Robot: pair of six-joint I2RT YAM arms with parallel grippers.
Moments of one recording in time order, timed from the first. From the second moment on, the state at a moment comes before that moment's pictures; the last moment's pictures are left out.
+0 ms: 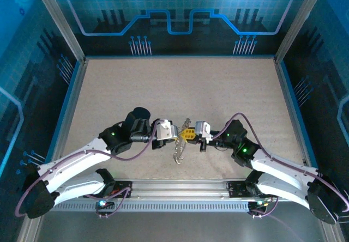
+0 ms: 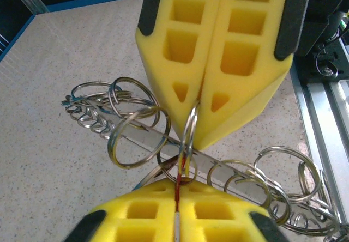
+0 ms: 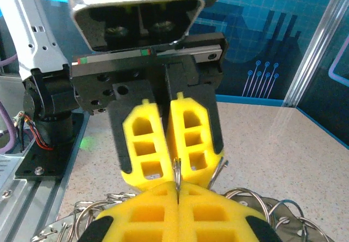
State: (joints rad) left arm -0.77 1.02 0.72 -0.24 0.43 0.51; right arm 0.77 0.93 0.39 0.47 -0.56 -0.23
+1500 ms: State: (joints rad) left arm -0.77 1.01 0.51 0.09 0.60 0.41; right arm 0.76 0.83 0.38 0.40 -0.68 -0.32
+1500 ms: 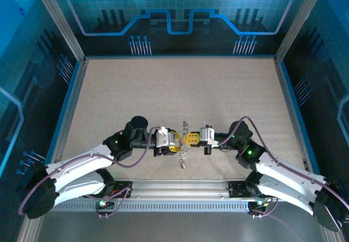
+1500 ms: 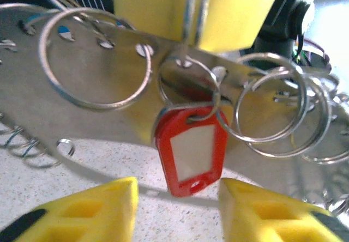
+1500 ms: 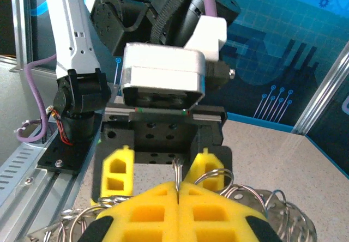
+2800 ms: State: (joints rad) left arm -0.73 1.02 0.52 0.13 0.71 0.45; right arm 0.72 0.87 0.40 0.35 -0.71 -0.38
